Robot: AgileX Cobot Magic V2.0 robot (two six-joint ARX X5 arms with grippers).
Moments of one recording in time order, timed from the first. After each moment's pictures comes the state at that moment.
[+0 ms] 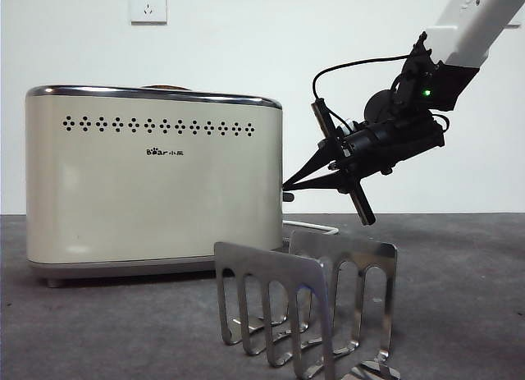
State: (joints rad) left arm -0.66 1.37 1.88 -1.32 -0.05 0.08; right arm 0.24 2.24 1.67 -0.48 -1.06 0.48
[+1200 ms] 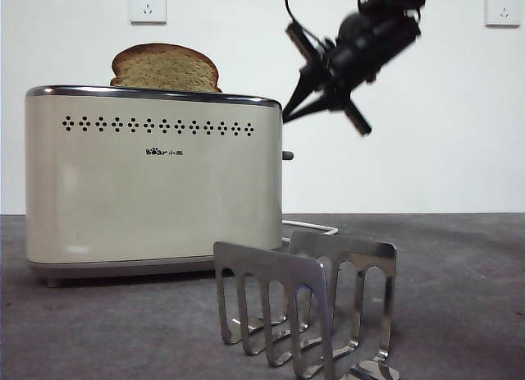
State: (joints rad) left arm -0.66 1.37 1.88 -1.32 -0.05 0.08; right arm 0.30 2.27 2.28 -1.18 -0.82 0.20
